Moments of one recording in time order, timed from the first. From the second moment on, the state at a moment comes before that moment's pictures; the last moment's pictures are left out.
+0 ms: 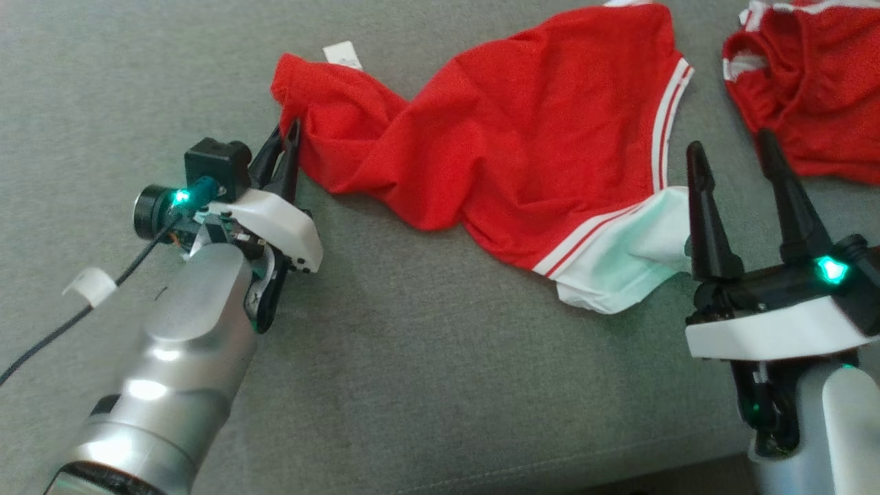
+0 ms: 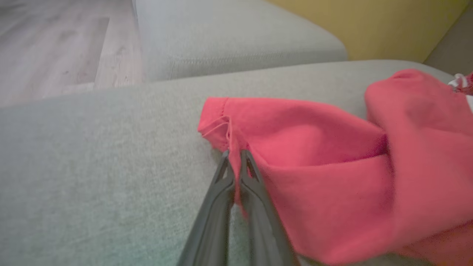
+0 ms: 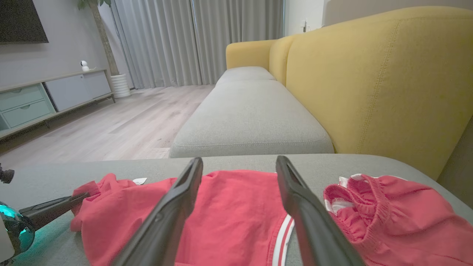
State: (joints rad) left arm -0.81 0.16 -0.61 0.89 -0.55 -0.04 -0.17; right arm -0.12 -0.05 0.06 -0.24 0.16 0.12 0.02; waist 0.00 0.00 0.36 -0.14
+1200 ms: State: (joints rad) left arm -0.34 0.37 -0.47 0.24 -0.60 0.24 -0.14; right arm -0.02 -0.05 -0.04 -0.25 0.17 0.12 0.02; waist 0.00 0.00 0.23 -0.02
